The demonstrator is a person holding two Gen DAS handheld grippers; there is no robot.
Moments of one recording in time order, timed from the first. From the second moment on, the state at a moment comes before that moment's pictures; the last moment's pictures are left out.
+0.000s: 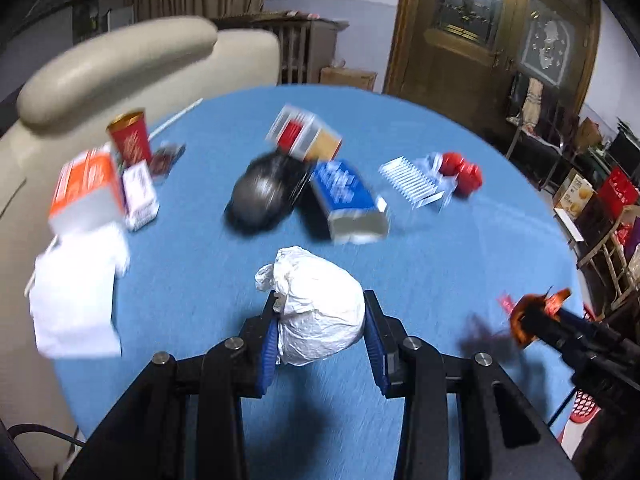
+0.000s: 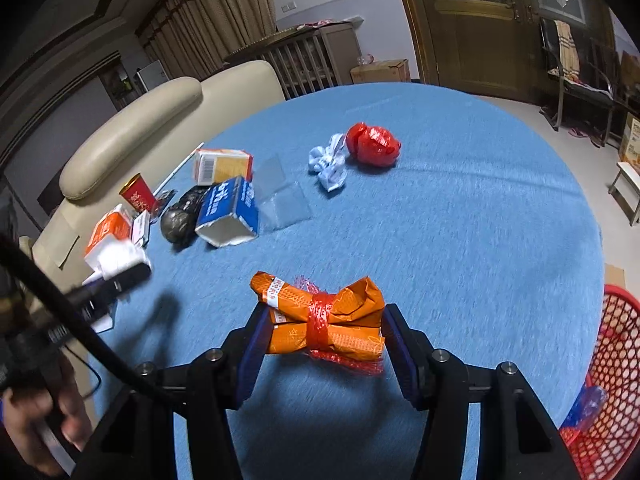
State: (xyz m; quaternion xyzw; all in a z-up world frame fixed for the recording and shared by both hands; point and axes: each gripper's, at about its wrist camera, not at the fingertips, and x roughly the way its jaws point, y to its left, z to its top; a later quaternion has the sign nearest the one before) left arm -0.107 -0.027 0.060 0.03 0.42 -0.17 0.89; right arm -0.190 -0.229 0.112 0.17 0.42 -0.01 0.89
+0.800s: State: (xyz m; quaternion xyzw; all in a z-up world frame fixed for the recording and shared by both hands) left arm -0.128 -0.021 0.062 0.04 0.44 -0.11 0.89; right arm -0.222 -0.211 0.120 0.17 0.41 0.01 0.90
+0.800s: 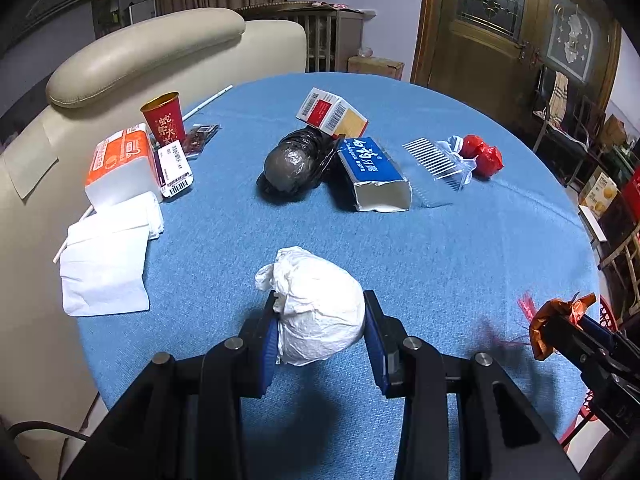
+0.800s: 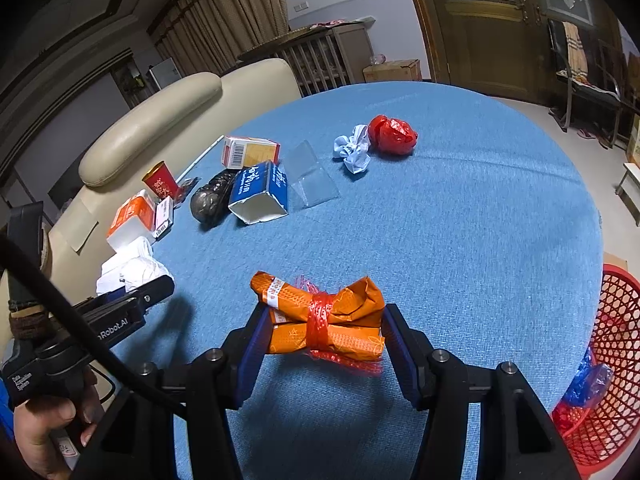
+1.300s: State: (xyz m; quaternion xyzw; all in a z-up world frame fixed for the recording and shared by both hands) left arm -0.128 -0.028 0.069 0.06 0.43 -0.11 0.89; right arm -0.224 -0.217 0.120 0.18 0.41 0.01 0.90
